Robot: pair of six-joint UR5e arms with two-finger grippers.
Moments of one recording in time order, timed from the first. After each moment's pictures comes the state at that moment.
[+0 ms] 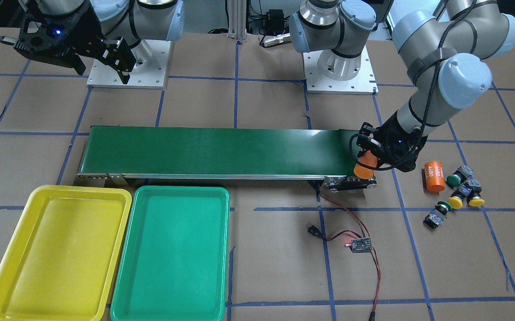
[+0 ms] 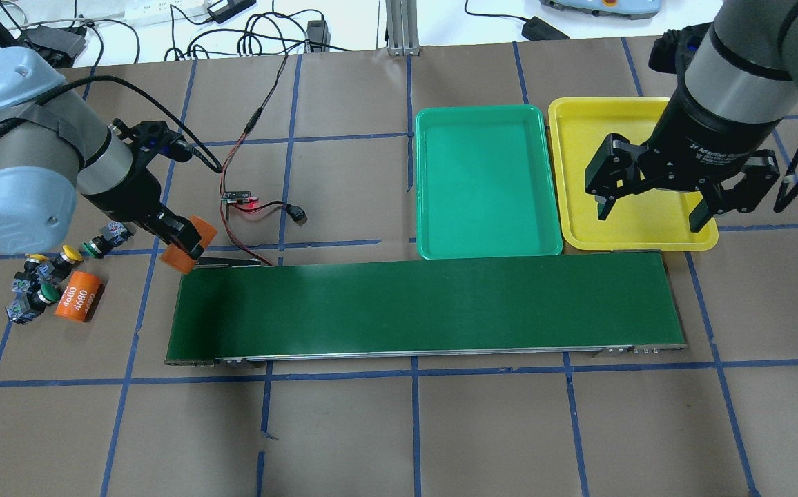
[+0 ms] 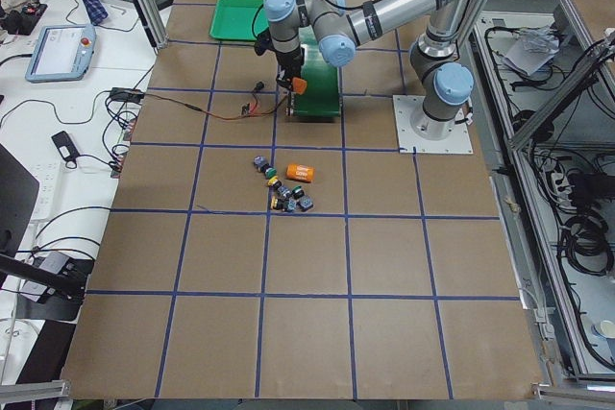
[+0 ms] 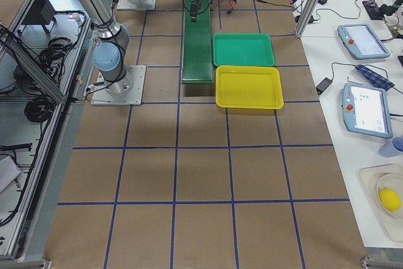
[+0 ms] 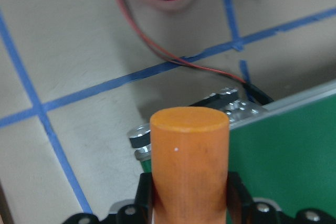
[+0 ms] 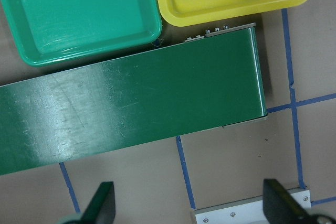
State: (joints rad) left arm -1.34 -1.63 -1.93 -1.28 1.50 0.89; right arm 1.54 -1.73 1.67 -1.43 -1.58 0.18
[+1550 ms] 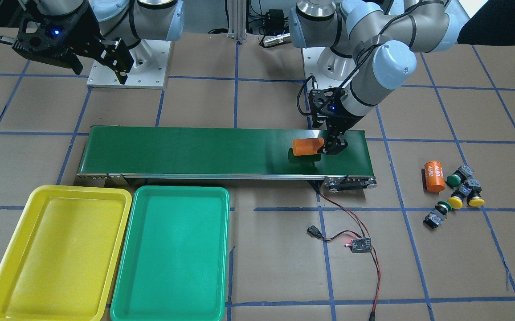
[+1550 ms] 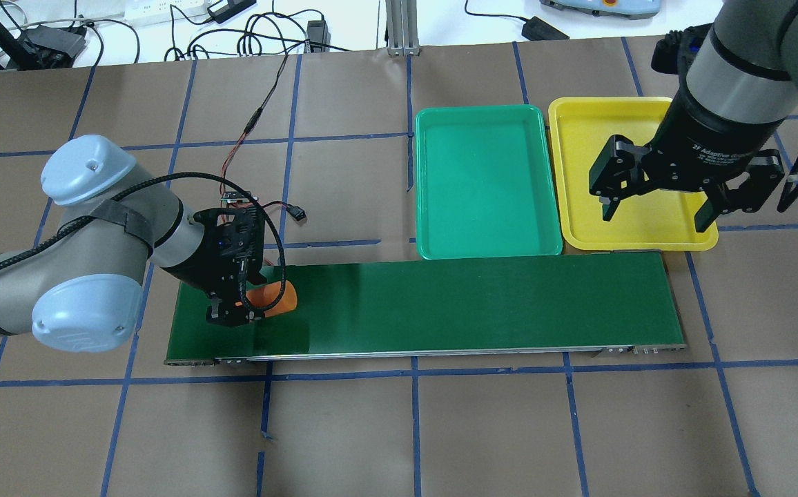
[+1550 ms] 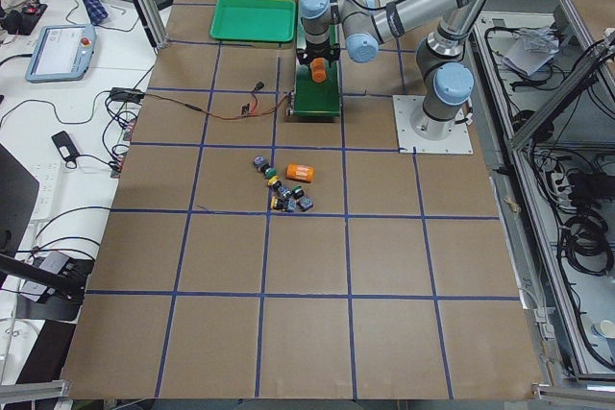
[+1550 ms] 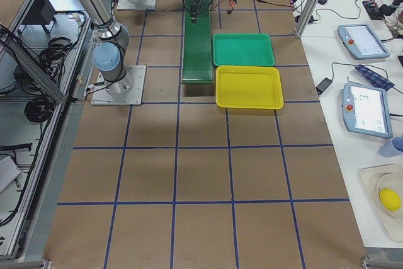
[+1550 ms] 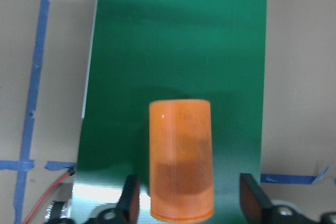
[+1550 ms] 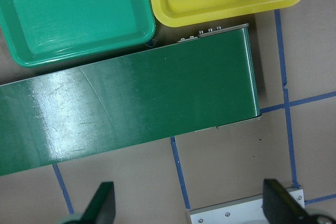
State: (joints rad) left arm -1.47 -1.52 -2.18 -1.14 1.35 1.58; right arm 1.54 -1.73 1.67 -1.43 -1.59 0.18
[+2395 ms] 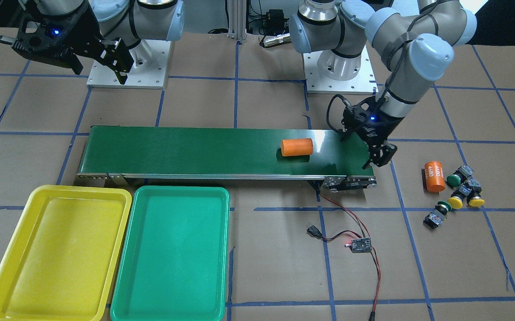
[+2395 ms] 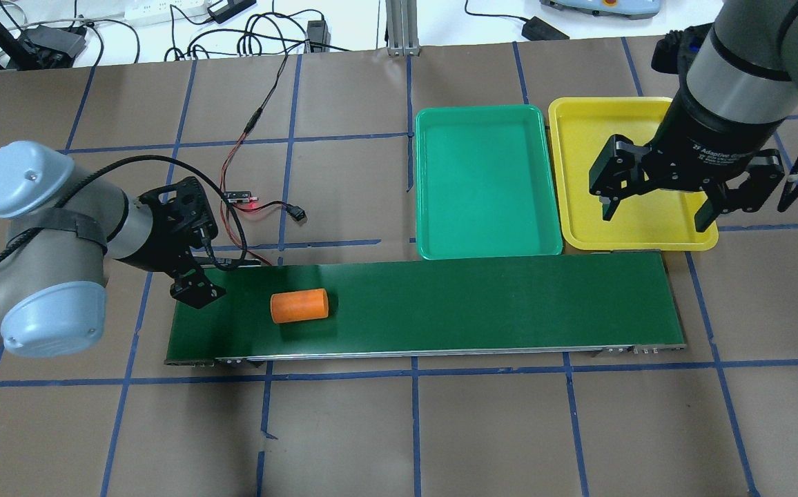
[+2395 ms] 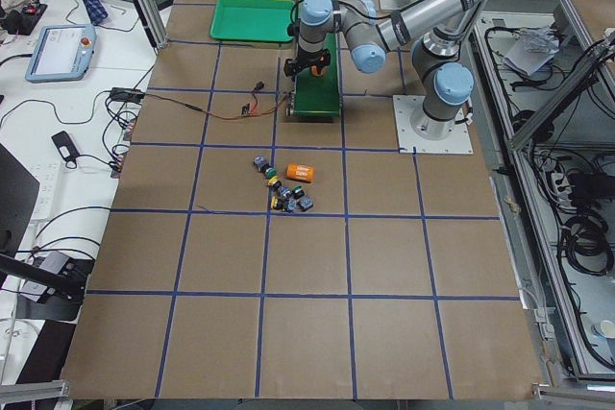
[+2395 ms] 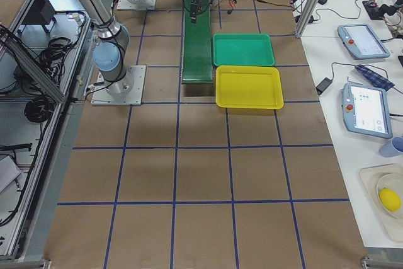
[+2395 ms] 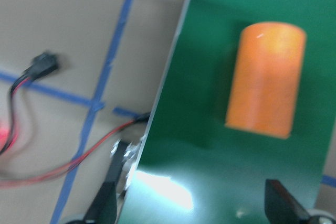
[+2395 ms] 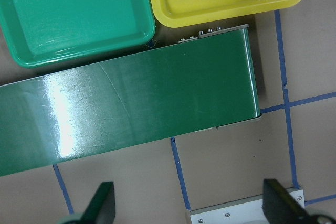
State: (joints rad) left arm -1.27 -1.51 -2.18 -0.96 1.39 1.35; right arm 1.54 -1.73 1.67 -1.43 -1.59 0.18
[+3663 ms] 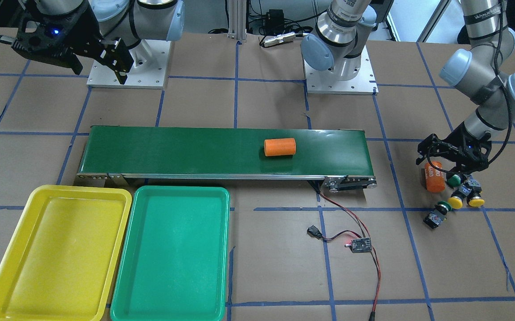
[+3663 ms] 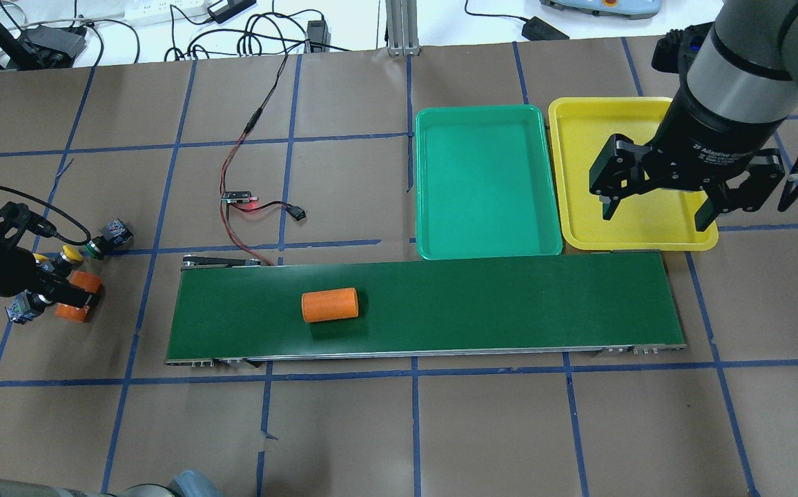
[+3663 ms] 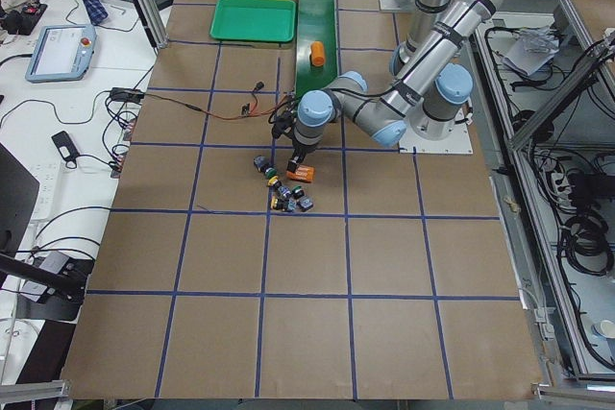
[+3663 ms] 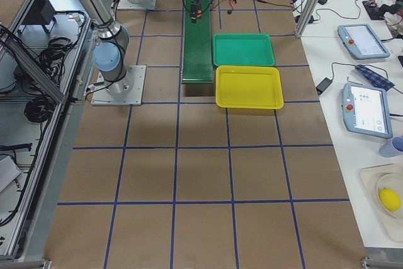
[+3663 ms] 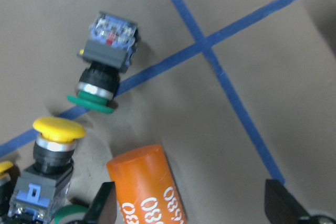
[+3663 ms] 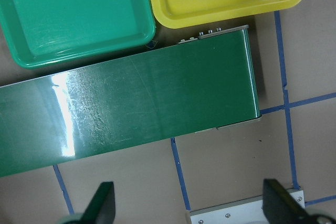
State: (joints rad) left arm -0.80 -1.77 -2.14 -0.84 1.39 1.21; right arm 1.54 -1.73 1.67 -1.43 -1.59 0.18
